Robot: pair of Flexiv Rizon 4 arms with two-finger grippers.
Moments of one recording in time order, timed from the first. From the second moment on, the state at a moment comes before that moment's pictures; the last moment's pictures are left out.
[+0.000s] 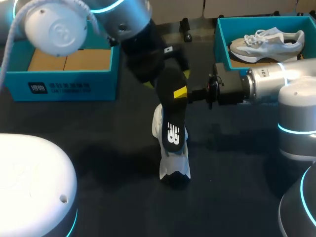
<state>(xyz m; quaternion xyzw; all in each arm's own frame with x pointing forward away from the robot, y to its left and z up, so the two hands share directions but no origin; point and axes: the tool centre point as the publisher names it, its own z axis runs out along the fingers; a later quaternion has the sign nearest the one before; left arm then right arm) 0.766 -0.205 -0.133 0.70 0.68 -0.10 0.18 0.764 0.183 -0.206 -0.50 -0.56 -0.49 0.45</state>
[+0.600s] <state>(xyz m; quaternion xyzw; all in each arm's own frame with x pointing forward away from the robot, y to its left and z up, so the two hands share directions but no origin) 0.766 -0.206 -0.137 0.72 0.69 -0.02 0.09 0.767 0.182 -0.207 -0.49 -0.57 -0.49 0.45</state>
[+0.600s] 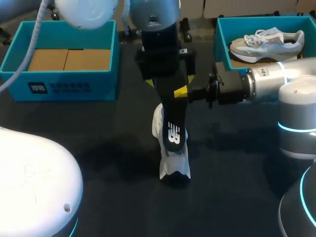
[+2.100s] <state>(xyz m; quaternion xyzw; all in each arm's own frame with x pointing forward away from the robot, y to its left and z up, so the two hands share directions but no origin) 0.772 -0.182 -0.121 0.67 0.70 -0.20 0.15 0.763 0.167 -0.198 -0.51 -0.56 -0.48 0.44</state>
